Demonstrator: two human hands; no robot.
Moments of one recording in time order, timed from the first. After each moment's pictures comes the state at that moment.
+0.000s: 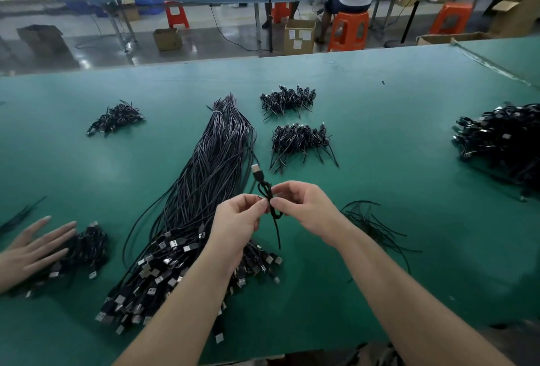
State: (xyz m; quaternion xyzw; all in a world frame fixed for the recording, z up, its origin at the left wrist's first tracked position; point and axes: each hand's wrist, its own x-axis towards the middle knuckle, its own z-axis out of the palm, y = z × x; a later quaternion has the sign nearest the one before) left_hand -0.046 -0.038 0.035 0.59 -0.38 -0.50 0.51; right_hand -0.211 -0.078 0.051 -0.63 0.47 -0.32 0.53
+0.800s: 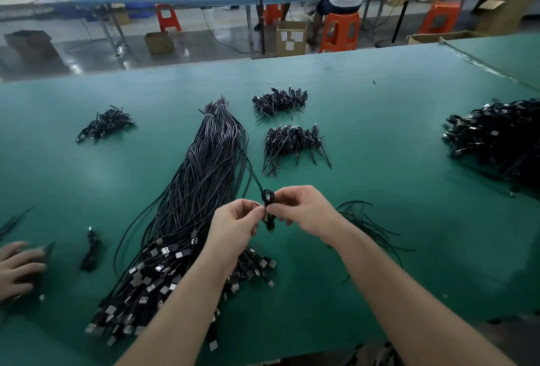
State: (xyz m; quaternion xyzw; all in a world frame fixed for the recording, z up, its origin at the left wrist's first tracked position) left_hand -0.049 -0.041 0.028 0.61 -0.43 -0.47 0.47; right_hand -0.221 -0.084 0.048 -0.65 0.46 -0.29 0.53
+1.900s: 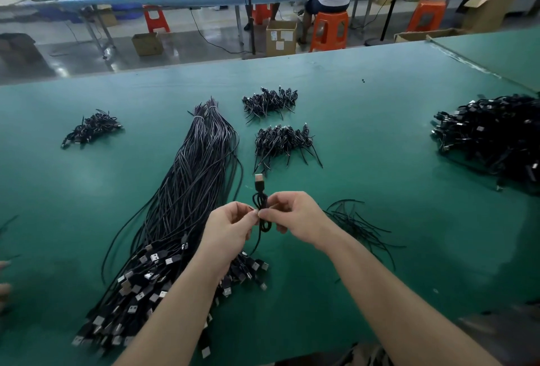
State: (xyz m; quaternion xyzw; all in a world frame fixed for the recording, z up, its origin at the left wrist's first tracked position) left_hand -0.053 -0.041 0.031 0.63 -0.48 -0.45 0.42; right_hand -0.224 -0.079 0.037 -0.63 0.46 -0.31 0.55
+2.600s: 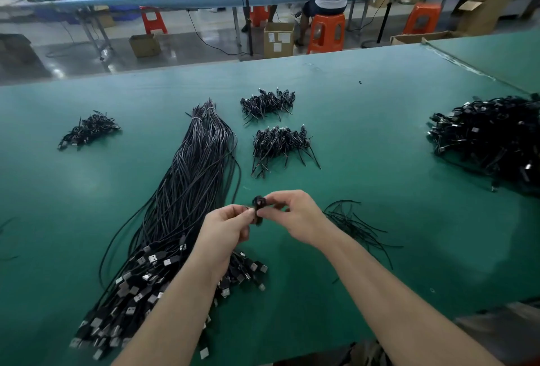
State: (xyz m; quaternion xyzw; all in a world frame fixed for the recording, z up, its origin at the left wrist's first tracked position) left_hand -0.054 -0.042 0.035 0.60 -0.38 -0.54 0.45; right_hand -0.223 -0.081 0.040 -0.70 0.46 -0.31 0.45
